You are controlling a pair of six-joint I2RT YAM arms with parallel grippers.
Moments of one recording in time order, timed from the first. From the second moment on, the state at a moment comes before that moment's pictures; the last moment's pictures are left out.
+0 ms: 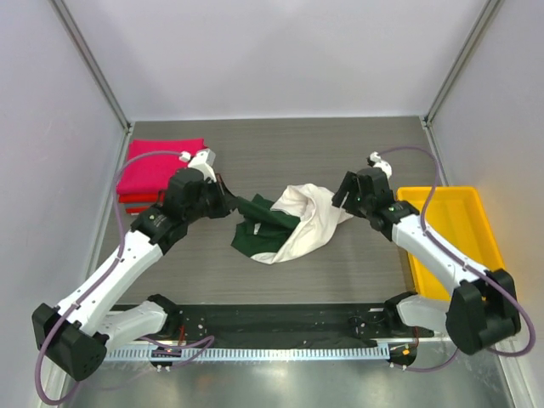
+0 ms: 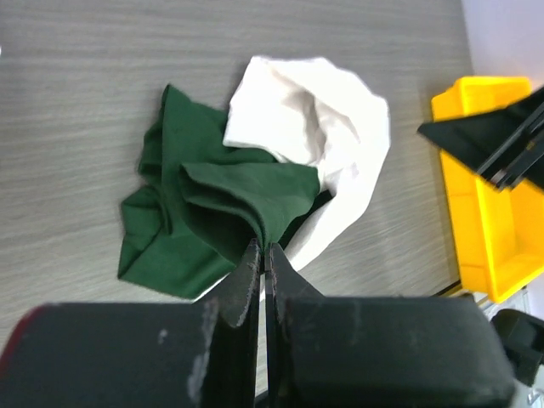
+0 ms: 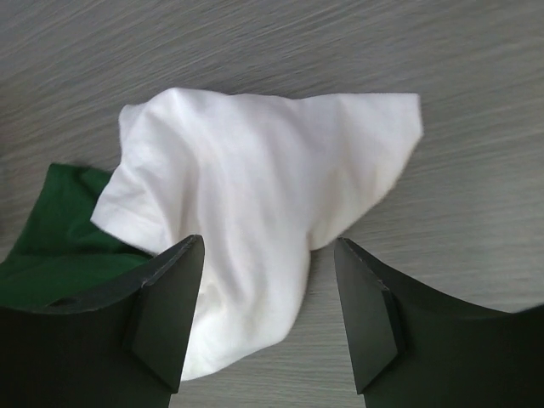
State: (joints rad) left arm -0.53 1.03 0.97 -0.43 0.05 -0.61; right arm 0.36 1.15 0.76 -0.31 0.20 0.66
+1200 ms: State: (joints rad) left arm -0.52 1.11 0.91 -0.53 0.02 -0.61; right arm 0.59 2.11 1.71 -0.82 0.57 0.36
